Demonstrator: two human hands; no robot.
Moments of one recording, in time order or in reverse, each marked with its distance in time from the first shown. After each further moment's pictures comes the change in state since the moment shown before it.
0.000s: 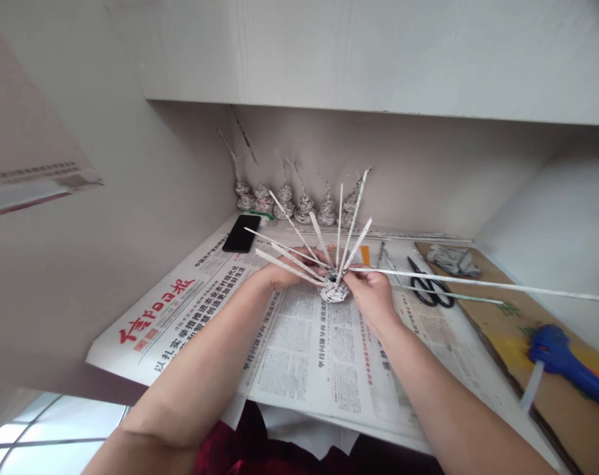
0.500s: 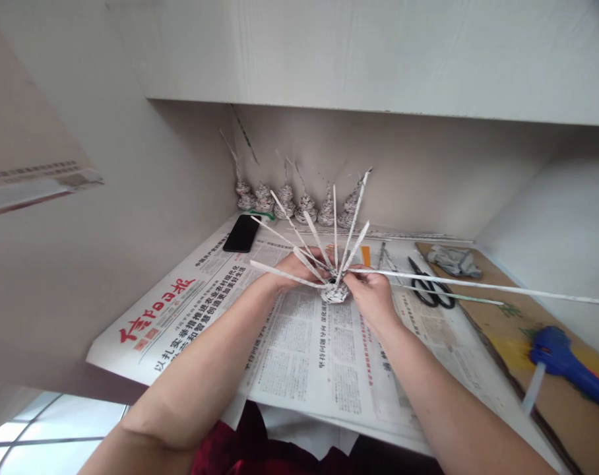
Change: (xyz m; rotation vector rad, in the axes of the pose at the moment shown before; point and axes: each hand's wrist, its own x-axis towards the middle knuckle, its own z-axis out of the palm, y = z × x) left_hand 0.005 -0.006 0.008 -0.046 0.089 0.050; right_hand -0.003 -0.006 0.003 0.019 -0.002 0.018
